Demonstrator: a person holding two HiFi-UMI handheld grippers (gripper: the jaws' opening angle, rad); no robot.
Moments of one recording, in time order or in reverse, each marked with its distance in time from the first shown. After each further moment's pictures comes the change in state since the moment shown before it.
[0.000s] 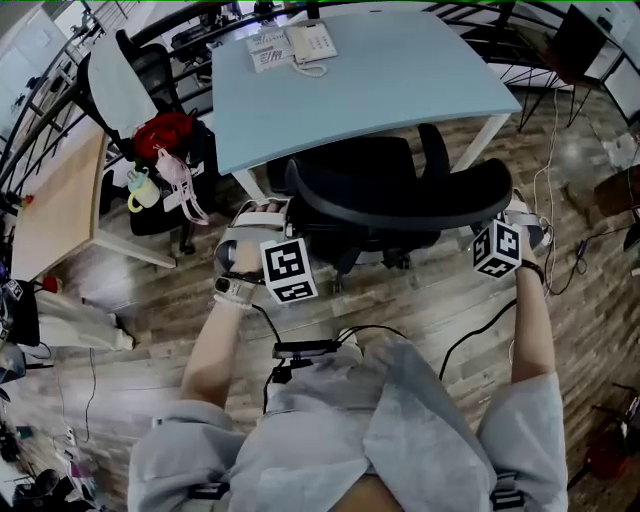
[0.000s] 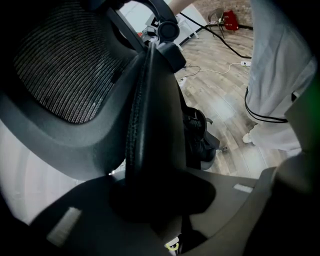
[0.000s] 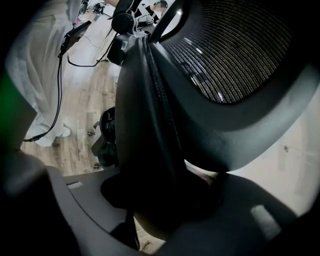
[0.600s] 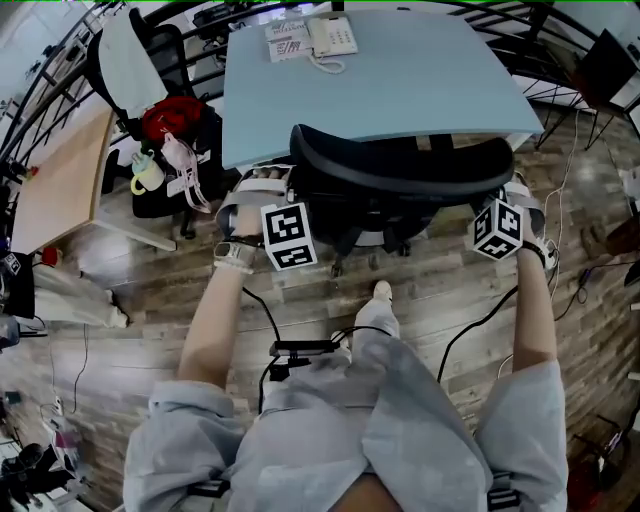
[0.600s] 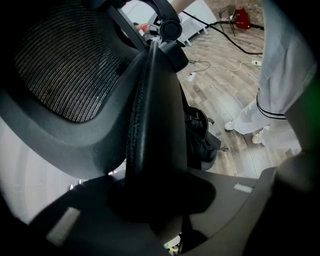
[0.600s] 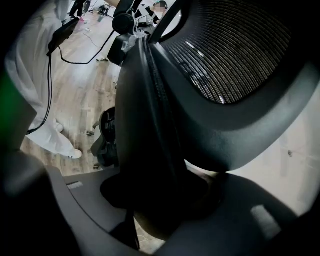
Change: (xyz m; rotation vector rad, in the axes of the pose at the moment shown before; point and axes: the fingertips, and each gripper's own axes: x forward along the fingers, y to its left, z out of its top) left arm 0.068 0.056 -0.014 -0.053 0.052 0.014; right arm 0.085 -0.063 0.002 -0.032 -0.046 0.003
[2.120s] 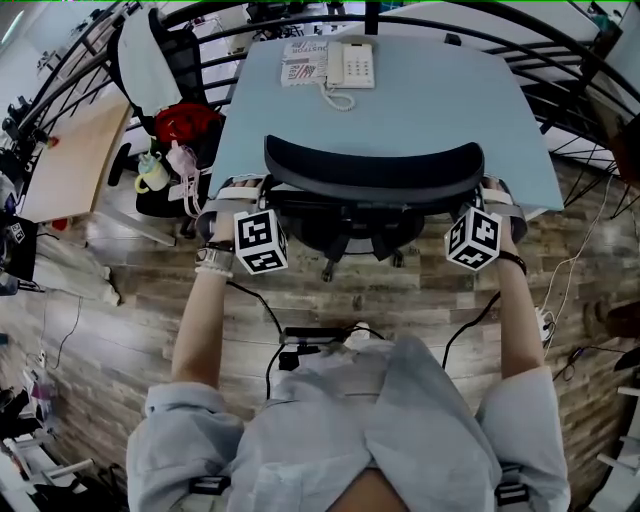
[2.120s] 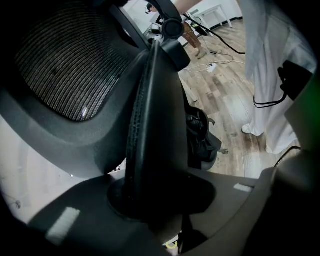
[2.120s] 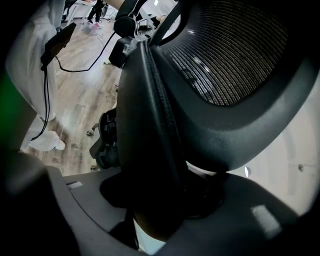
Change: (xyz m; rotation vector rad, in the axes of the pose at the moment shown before) left arm 0.098 0.085 0.000 -0.134 0.135 0.017; right arm 0.147 -0.115 -0.003 -0.105 -0.174 0.017
